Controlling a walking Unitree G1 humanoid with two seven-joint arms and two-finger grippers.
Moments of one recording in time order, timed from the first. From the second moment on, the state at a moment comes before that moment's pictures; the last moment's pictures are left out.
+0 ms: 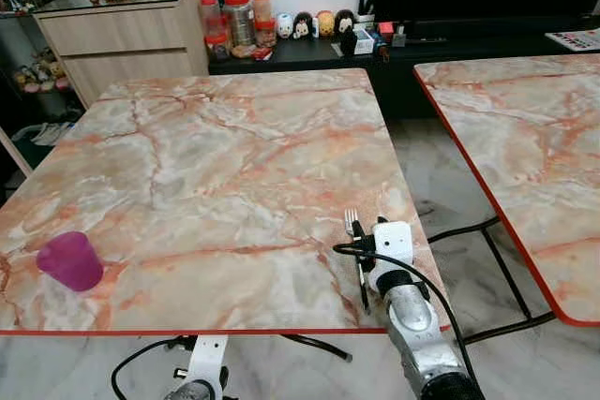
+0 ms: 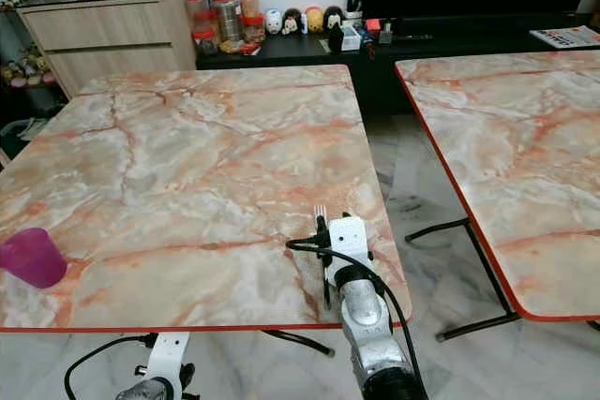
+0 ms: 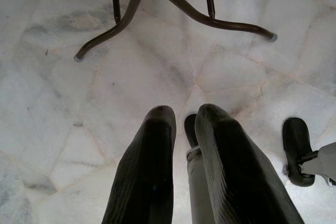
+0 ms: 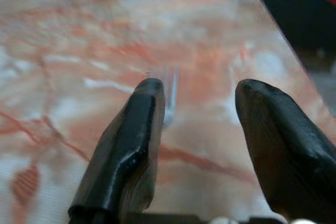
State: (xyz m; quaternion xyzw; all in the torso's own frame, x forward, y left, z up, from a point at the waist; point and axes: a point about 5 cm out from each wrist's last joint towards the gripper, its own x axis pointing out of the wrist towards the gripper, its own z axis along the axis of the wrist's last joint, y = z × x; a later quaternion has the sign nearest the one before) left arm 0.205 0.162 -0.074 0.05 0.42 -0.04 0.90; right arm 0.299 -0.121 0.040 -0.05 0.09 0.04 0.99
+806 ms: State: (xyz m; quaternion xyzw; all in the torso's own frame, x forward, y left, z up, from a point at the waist) left arm 0.205 0.162 -0.074 0.05 0.42 -0.04 0.90; right arm 0.304 -0.108 0.052 -0.01 0.13 0.05 0.99
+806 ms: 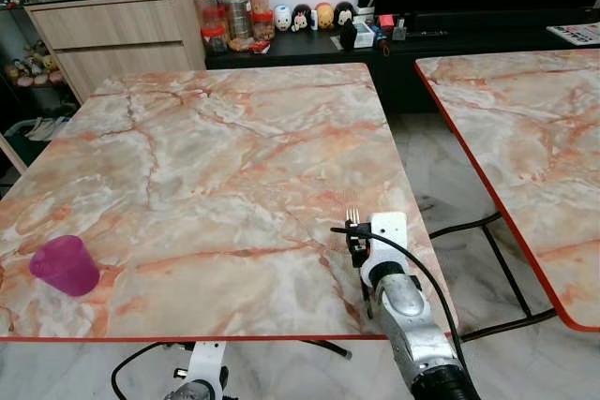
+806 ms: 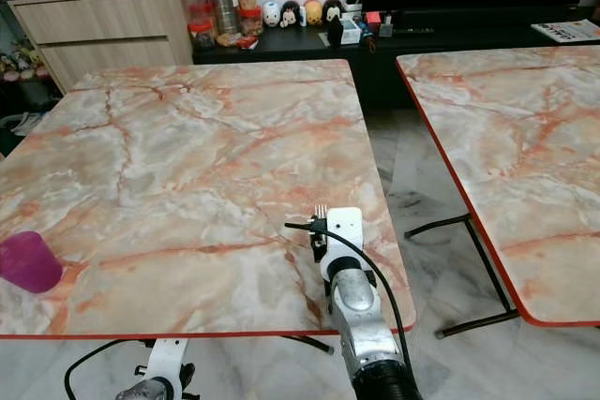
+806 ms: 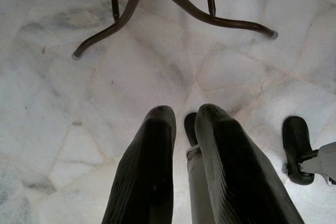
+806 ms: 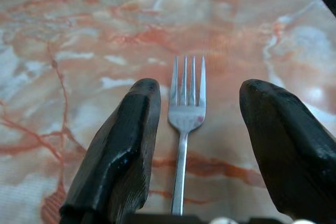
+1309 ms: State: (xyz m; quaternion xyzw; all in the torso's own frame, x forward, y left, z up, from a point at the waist) left arm 0.204 0.161 -0.075 0.05 0.42 -0.04 0.90; right arm 0.300 -0.103 0.052 -0.02 0.18 0.05 0.98
